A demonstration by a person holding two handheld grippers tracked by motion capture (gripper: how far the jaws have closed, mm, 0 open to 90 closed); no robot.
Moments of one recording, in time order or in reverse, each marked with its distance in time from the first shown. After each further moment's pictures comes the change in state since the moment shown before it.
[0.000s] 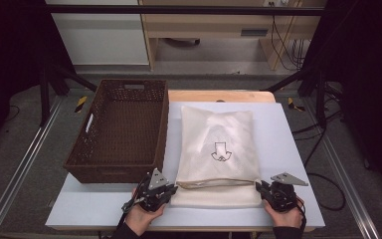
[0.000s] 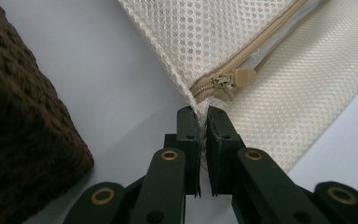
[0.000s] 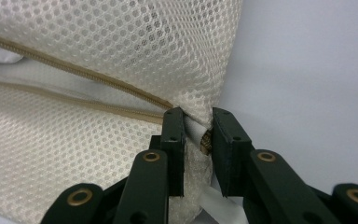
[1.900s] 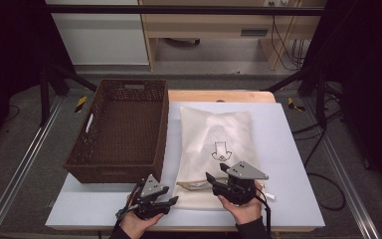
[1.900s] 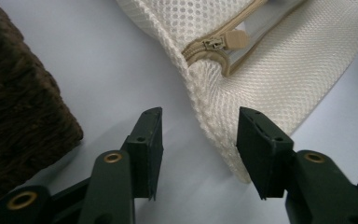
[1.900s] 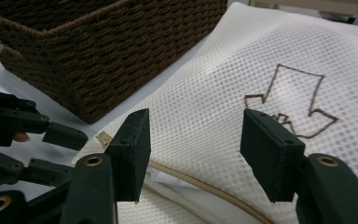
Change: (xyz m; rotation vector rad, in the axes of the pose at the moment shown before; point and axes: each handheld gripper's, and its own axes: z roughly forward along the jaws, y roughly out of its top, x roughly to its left) left arm 0.002 -0.017 -0.005 -0.034 -0.055 0.001; right arm 0.124 0.067 -0.009 -0.222 0.210 -0.196
